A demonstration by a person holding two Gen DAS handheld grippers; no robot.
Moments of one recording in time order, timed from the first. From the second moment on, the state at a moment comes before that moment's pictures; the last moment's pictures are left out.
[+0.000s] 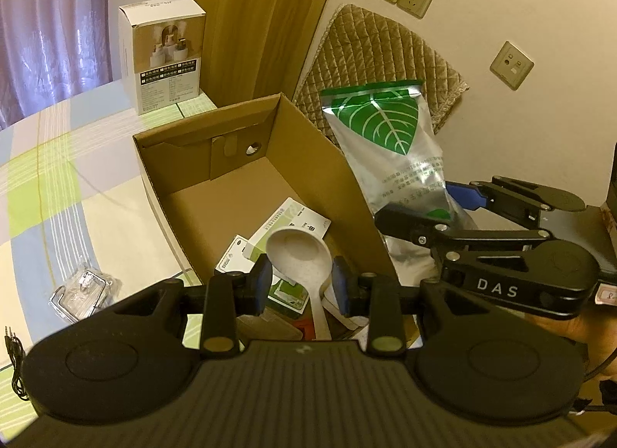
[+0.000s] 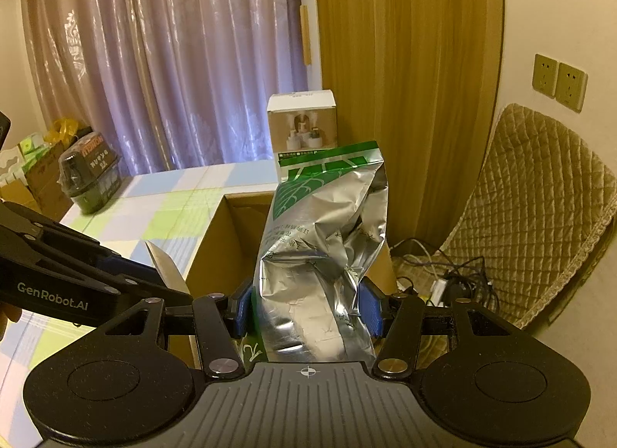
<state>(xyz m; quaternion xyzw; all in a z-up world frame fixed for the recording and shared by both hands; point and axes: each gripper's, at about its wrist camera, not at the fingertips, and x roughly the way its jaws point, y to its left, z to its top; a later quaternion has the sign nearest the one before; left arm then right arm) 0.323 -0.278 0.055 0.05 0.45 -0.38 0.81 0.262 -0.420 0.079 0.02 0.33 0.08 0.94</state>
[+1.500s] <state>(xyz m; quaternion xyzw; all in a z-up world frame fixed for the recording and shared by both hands) 0.314 -0.221 0.049 0.03 0.45 -0.31 0.84 0.273 -0.396 0.079 0.00 0.34 0.09 0.94</state>
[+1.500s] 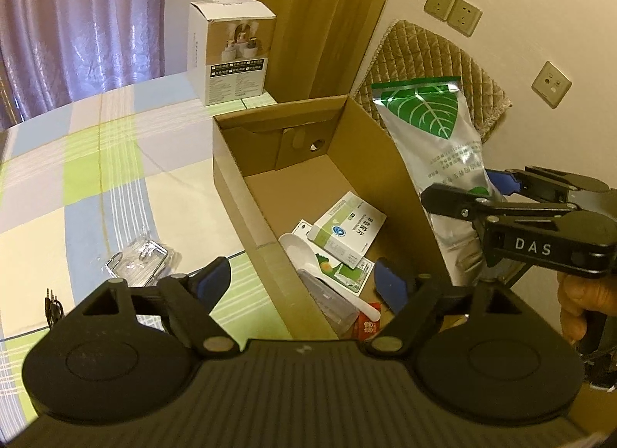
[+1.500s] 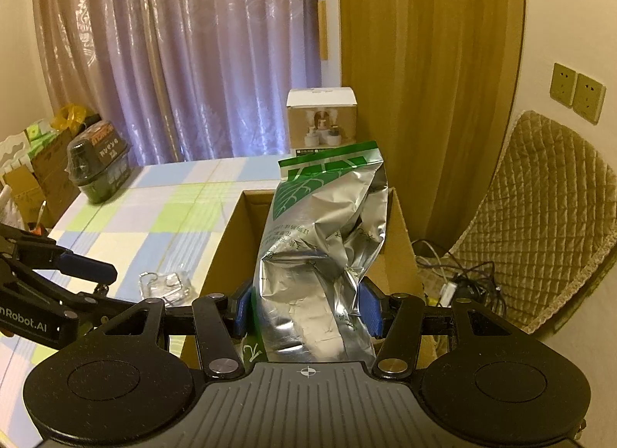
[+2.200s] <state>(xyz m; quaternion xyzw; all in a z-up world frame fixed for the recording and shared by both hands) 0.311 -0.211 0.043 0.03 0.45 -0.31 0.84 0.264 -0.395 0.076 0.00 0.33 0.09 0.94</state>
